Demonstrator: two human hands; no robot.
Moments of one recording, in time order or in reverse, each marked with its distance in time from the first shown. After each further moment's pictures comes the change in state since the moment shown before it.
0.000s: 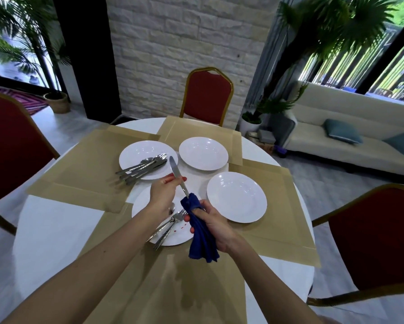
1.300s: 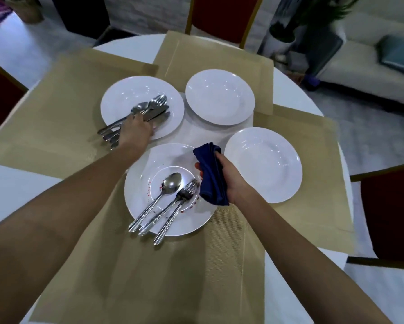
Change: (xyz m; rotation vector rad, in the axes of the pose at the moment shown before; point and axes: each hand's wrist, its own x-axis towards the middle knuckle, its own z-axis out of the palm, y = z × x) left_hand 0.216 -0.049 -0.062 1.513 0.012 0.381; right_hand 0.153 0.013 -0.063 0.376 0.260 0.382
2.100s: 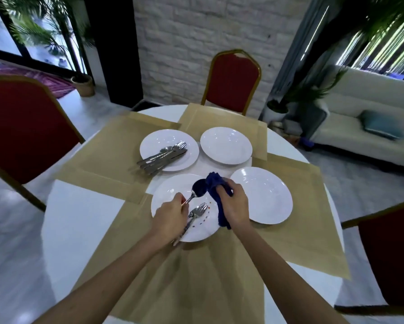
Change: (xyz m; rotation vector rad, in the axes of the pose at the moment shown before) left_hand -0.213 0.068 -0.054 -0.419 -0.026 -0.095; right_hand -0.093 0.040 0.025 -0.772 0.303 -0.859
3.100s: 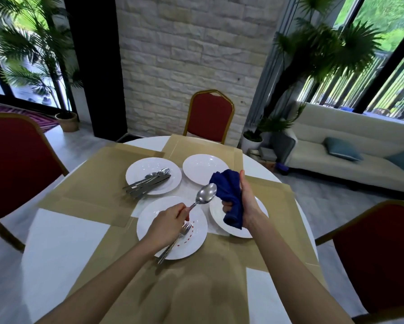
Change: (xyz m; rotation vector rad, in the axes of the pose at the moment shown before) left_hand -0.028 0.053 -0.045 -0.285 -0.106 0.164; right_hand -0.004 -0.064 -0.081 0.731 -0.156 0.418
